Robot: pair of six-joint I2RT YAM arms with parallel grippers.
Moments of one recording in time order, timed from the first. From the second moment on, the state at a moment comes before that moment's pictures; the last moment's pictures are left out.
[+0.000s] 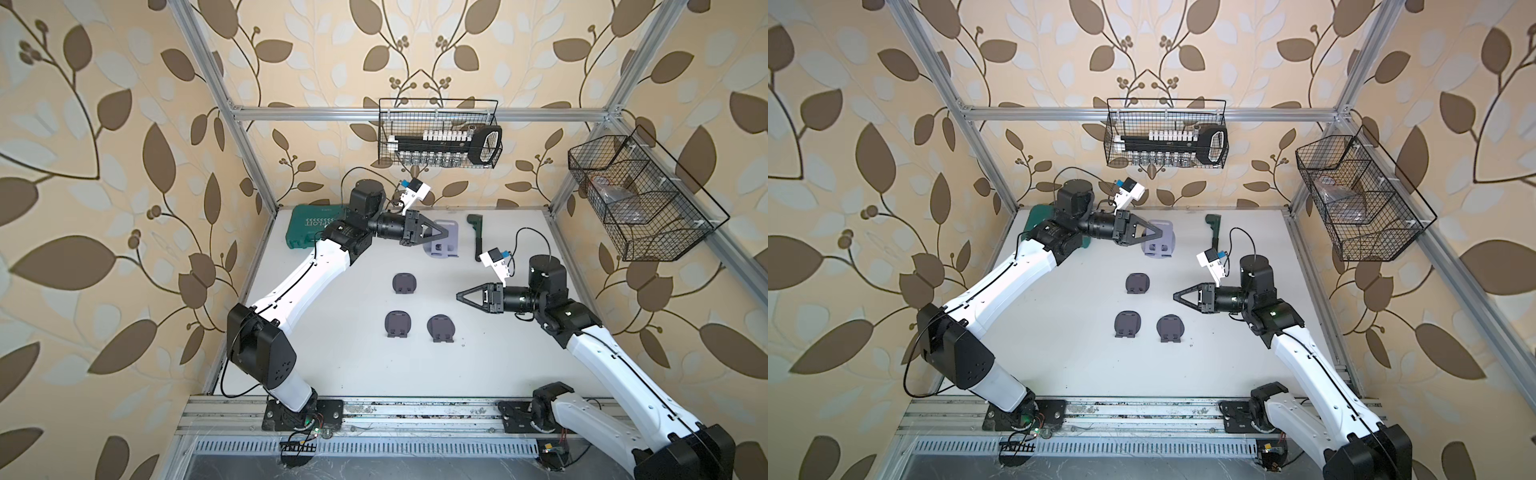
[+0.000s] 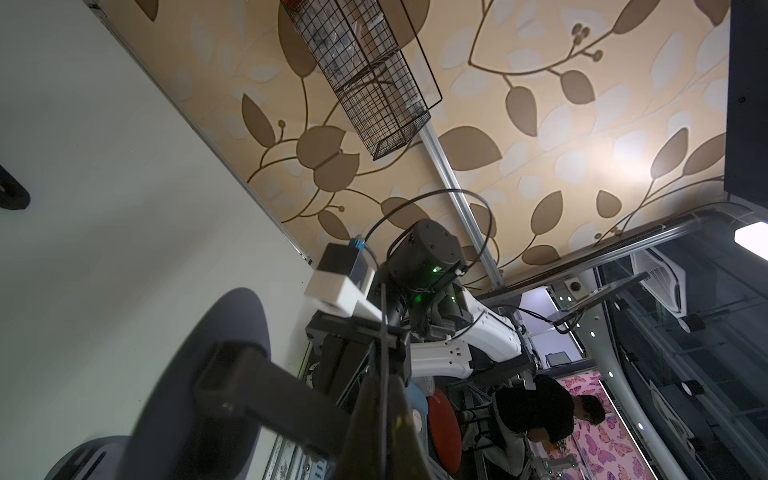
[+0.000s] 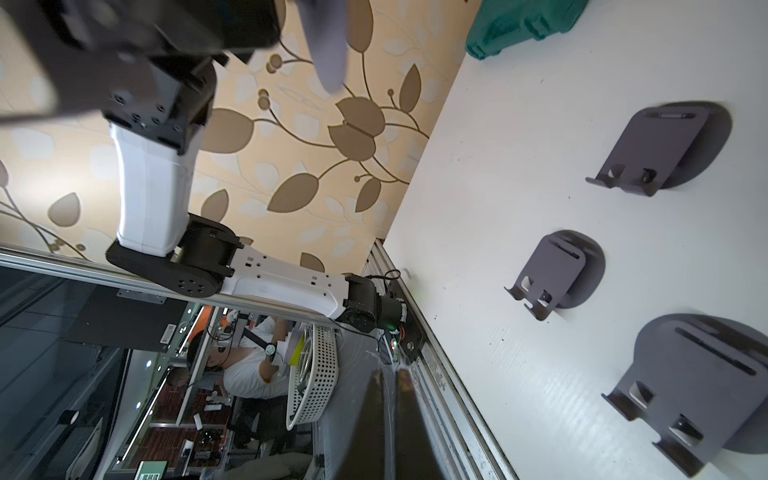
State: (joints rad) left arm -0.49 1.60 1.53 -0.16 1.12 -0.82; right arm 0.23 0.94 0.76 -0.26 -1.01 0.68
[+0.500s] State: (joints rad) left arm -0.52 1.57 1.42 -0.08 1.10 -0.97; right arm 0.26 1.03 0.84 -0.19 -1.03 0.71
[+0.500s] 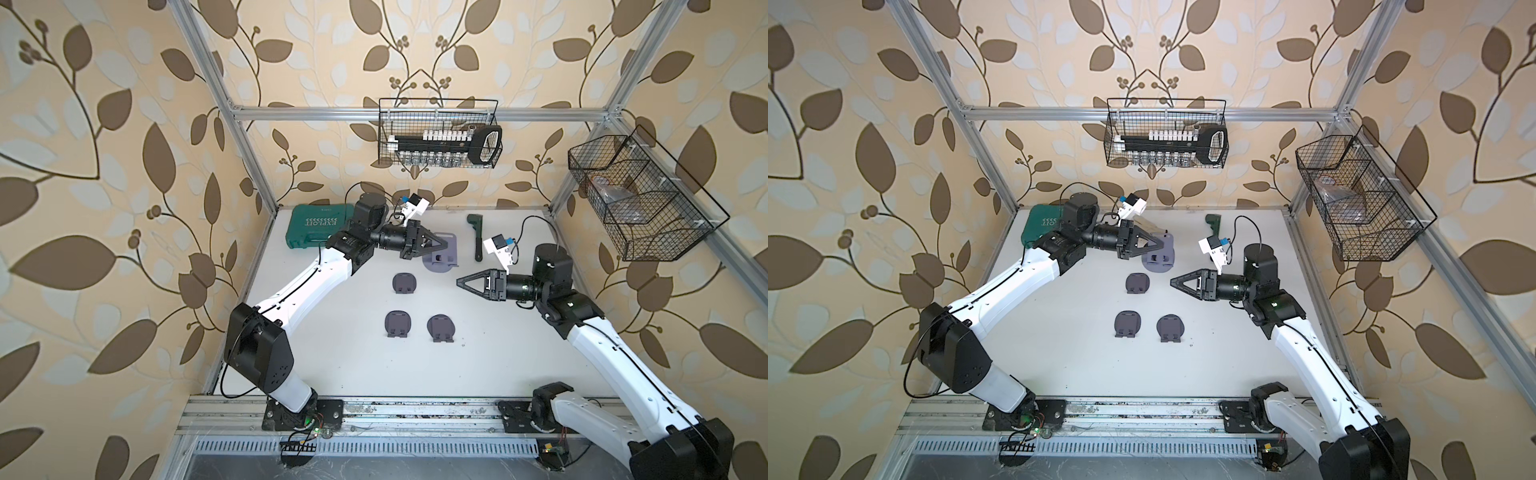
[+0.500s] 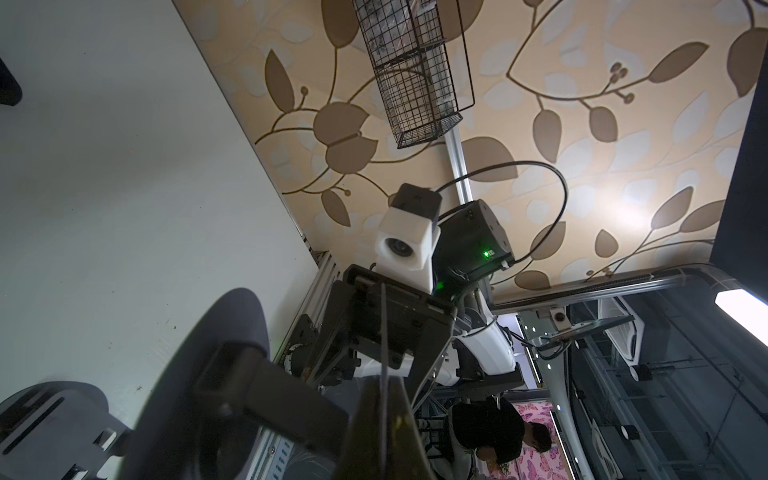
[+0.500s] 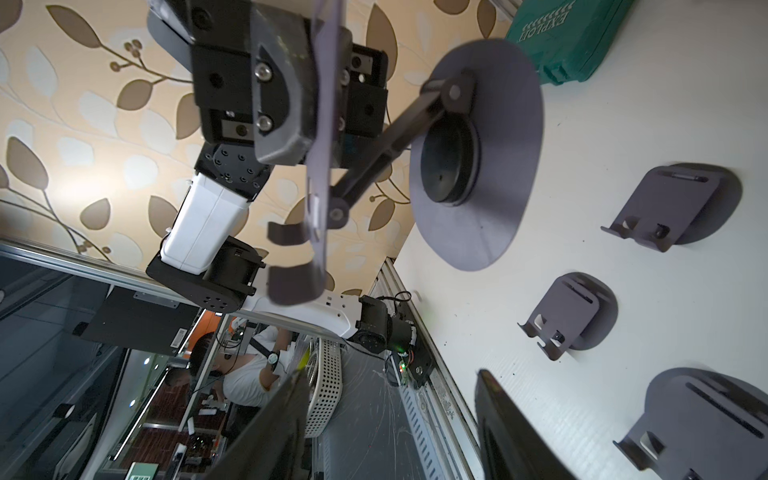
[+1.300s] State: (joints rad) left arm -0.56 1.56 1.42 -0.06 1.16 -0.95; right arm 0.31 1.19 0.90 0.02 -1.00 0.81
